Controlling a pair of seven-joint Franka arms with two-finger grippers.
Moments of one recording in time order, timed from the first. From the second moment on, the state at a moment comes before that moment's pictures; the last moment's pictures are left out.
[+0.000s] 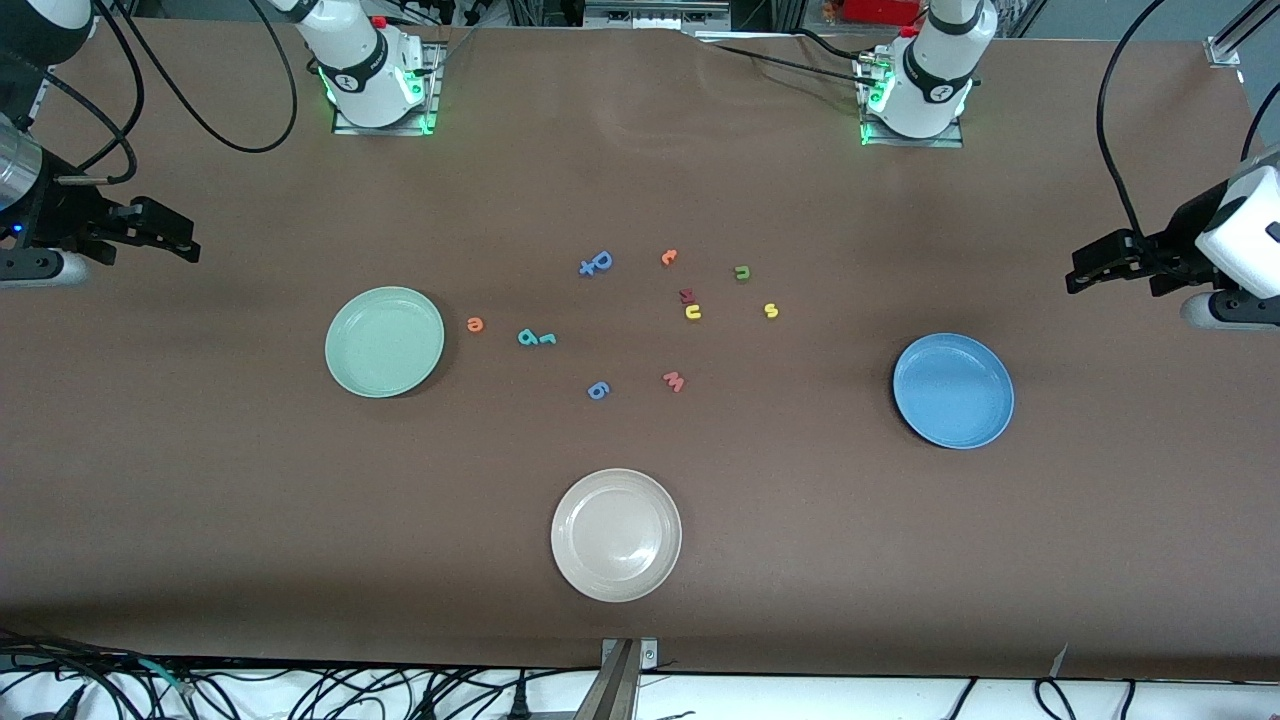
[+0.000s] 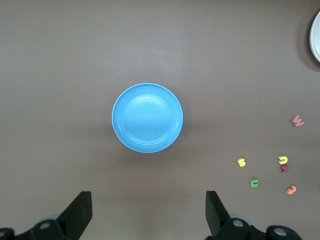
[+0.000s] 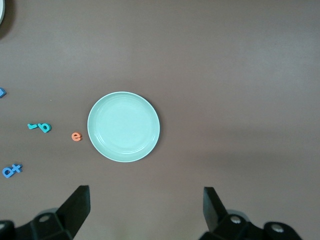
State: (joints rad) left arm 0.00 0.14 0.00 -1.47 -0.05 1.53 -0.01; right arm -0.04 0.02 0.04 -1.67 0.00 1.63 -0.05
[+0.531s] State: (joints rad) left arm 0.00 0.14 0.00 -1.47 -0.05 1.53 -0.01; right arm -0.04 0.02 0.04 -1.67 0.00 1.62 -0.05
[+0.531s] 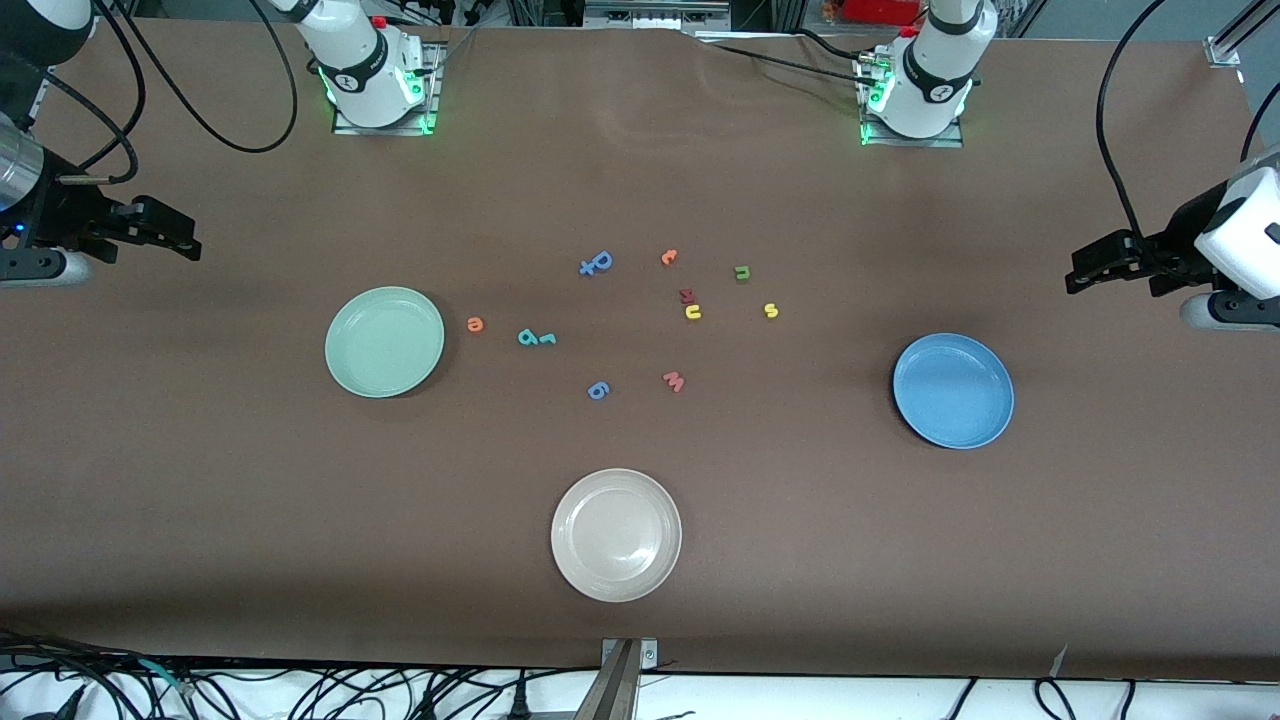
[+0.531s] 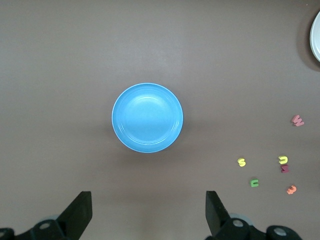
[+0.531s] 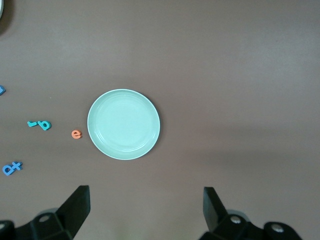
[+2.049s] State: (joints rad) left arm 0.00 0.14 0.00 -1.47 -0.05 1.53 -0.01; right arm -0.04 0.02 0.05 -1.67 0.03 1.60 -0.05
